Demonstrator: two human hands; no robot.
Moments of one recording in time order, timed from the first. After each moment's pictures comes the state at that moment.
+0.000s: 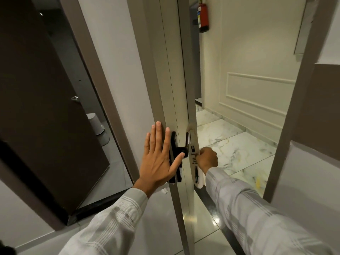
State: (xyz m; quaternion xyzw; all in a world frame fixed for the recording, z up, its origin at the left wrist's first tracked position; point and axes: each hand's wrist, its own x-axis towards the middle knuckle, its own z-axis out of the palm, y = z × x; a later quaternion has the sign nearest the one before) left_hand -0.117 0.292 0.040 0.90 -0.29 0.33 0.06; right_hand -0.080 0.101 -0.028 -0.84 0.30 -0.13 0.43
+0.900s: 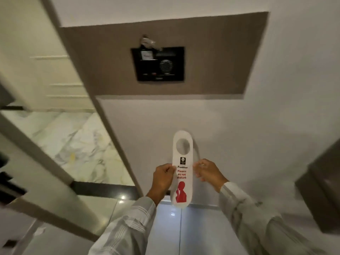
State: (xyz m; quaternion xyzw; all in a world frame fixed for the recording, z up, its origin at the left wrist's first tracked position) left_hand -0.432 0.098 -0.106 0.70 -0.37 -0.45 0.41; right_hand -0.607 0.019 -0.142 -0.53 0.53 -0.25 0.62
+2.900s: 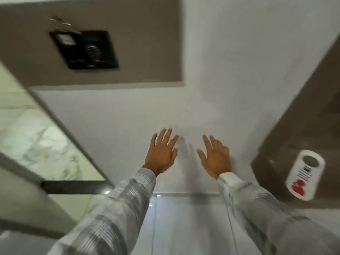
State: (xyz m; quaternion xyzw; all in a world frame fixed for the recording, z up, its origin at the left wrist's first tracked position) left_hand -0.575 0.023 -0.119 0.62 -0.78 0.00 0.08; right_hand -0.796 0.009 -0.137 -0.76 0.64 -0.13 0.04
